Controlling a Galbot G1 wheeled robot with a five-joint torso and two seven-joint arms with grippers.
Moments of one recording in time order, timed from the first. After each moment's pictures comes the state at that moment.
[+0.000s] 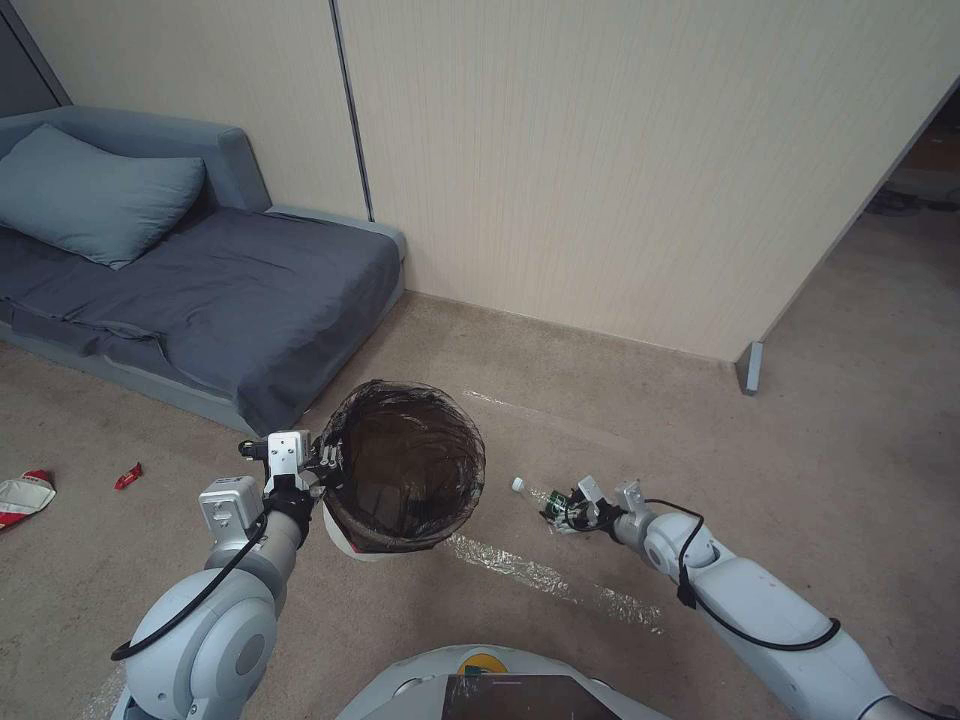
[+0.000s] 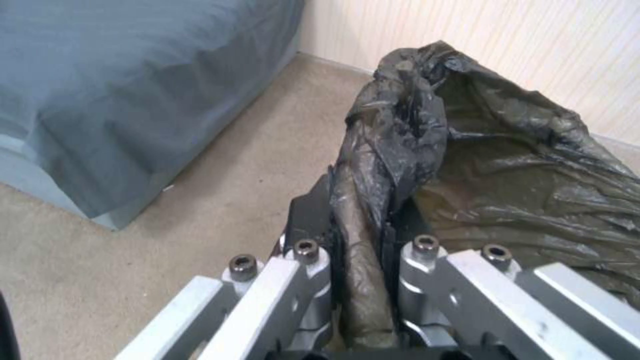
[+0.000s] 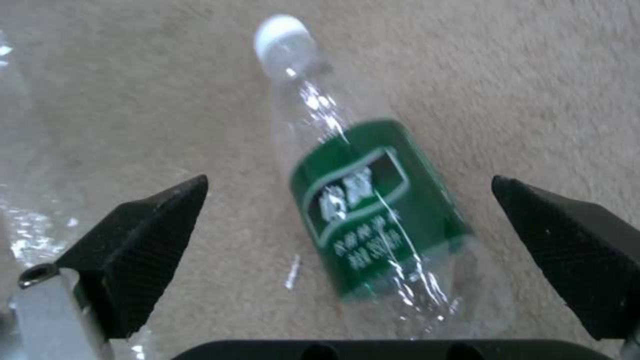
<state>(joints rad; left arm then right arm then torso) 1.64 -1.31 -0.57 -2.50 -0.53 0.67 -0.31 -1.01 0.91 -0.04 1.29 0.55 -0.25 -0.31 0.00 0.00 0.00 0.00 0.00</state>
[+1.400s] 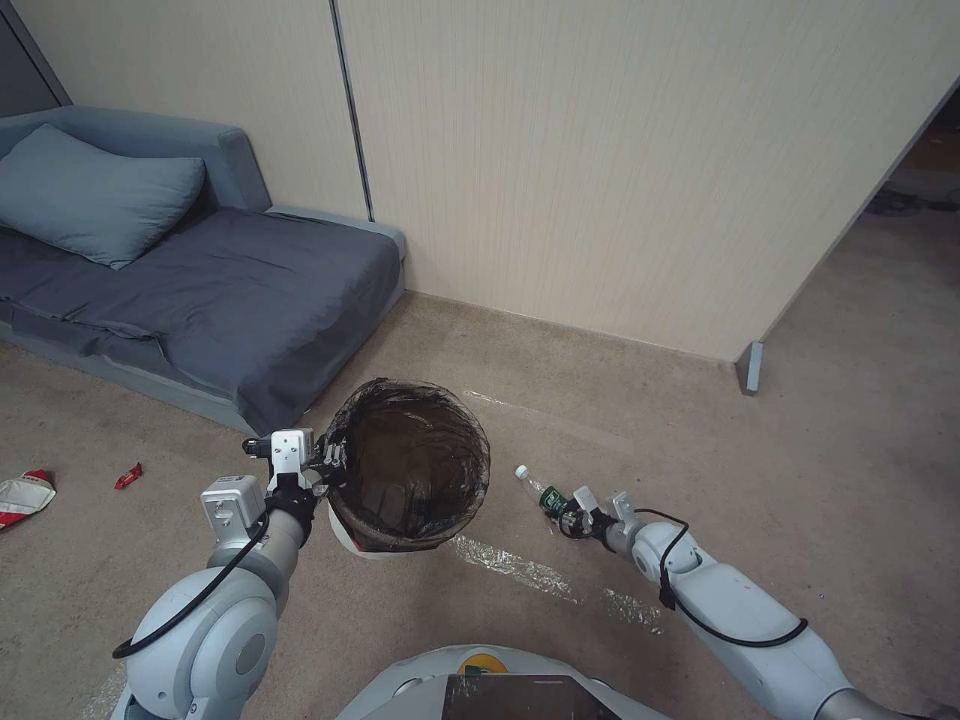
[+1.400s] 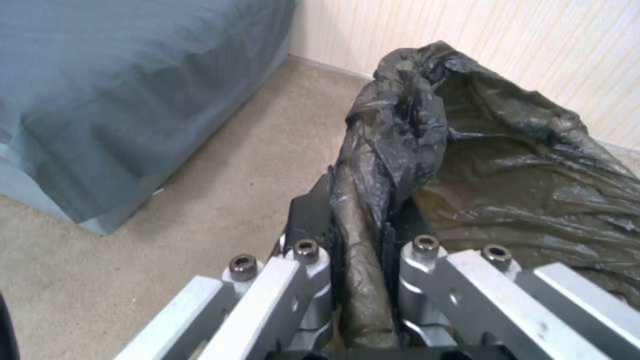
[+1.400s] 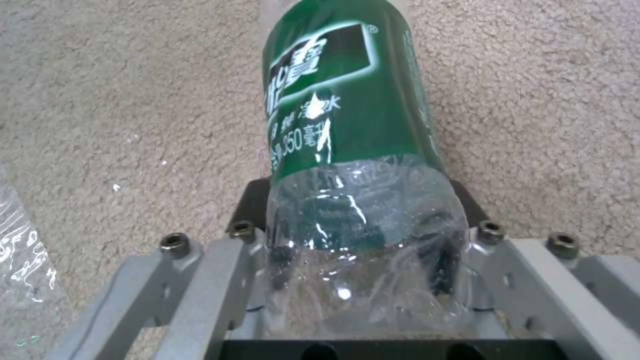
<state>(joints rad) 1.63 -1.30 -0.57 -2.50 -0.54 0.67 -0.30 -1.00 0.98 -0.04 1.19 0.48 -0.23 -0.30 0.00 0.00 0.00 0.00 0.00</state>
